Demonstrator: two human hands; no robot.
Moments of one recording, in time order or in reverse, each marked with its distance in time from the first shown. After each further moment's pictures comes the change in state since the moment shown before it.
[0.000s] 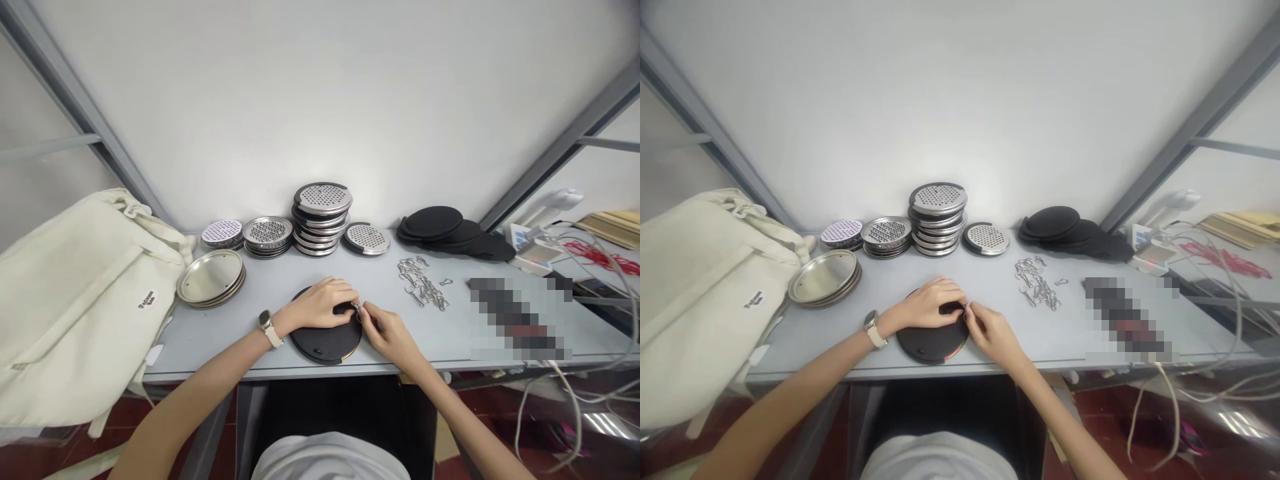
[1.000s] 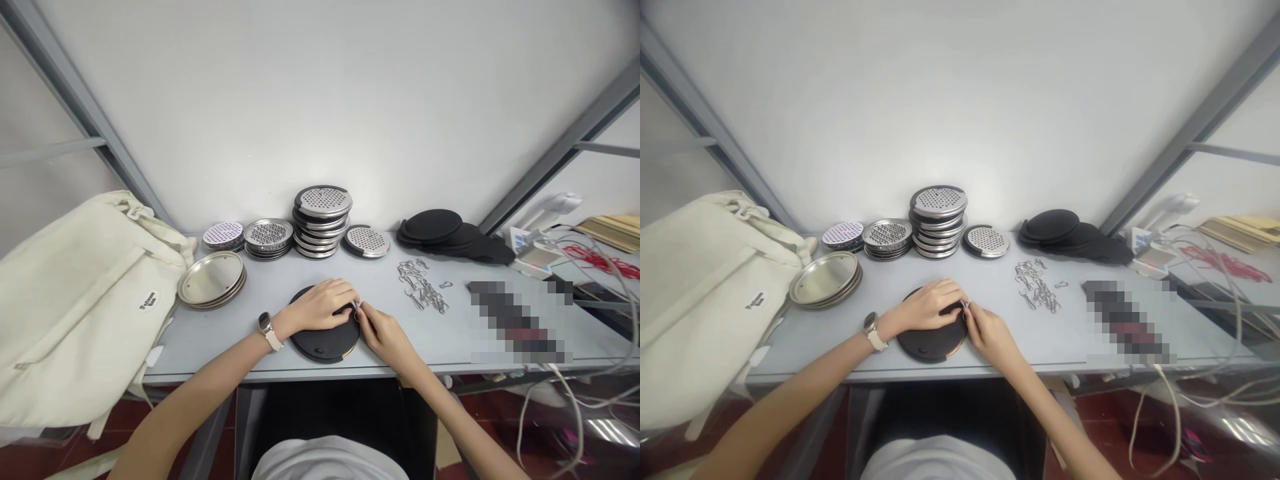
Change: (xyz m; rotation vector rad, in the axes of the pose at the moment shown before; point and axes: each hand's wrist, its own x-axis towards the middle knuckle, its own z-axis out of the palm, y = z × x) left_hand -0.001 0.002 -0.001 0.127 0.028 0.029; right_hand 0.003 0.001 0.005 -0.168 -0.012 -0.006
